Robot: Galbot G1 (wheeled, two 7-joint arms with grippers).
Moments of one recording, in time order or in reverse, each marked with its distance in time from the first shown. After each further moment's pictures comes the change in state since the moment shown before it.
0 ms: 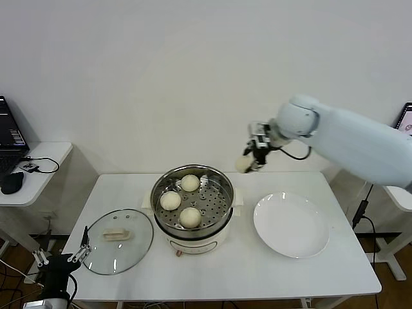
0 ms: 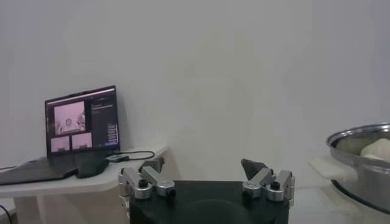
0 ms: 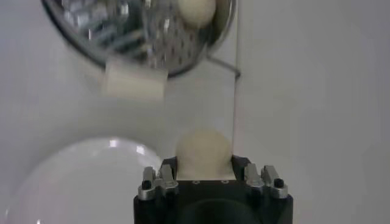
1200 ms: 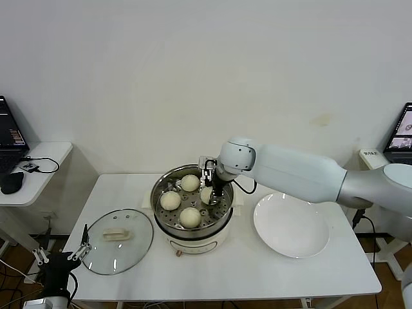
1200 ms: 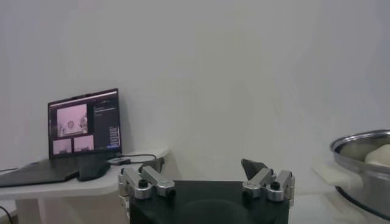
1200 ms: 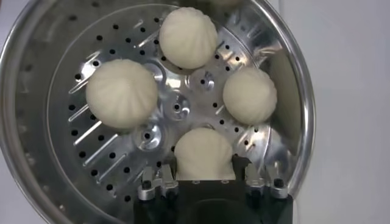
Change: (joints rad) left arm -0.016 -0.002 0.003 0.007 0.000 -0.003 0.000; right arm -0.164 0.235 -0.044 -0.060 0.115 -0.220 0.178
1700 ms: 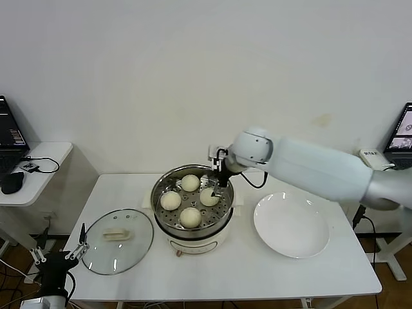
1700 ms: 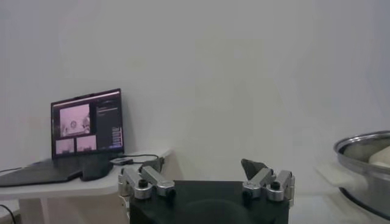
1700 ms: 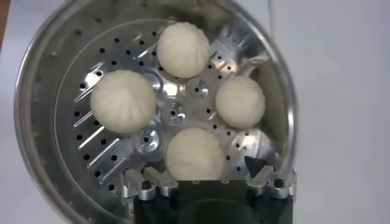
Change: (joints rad) left arm -0.006 0.005 -0.009 0.005 -0.009 0.000 -0.002; right arm 0.007 -0.137 0.090 0.139 0.086 0.008 0.119
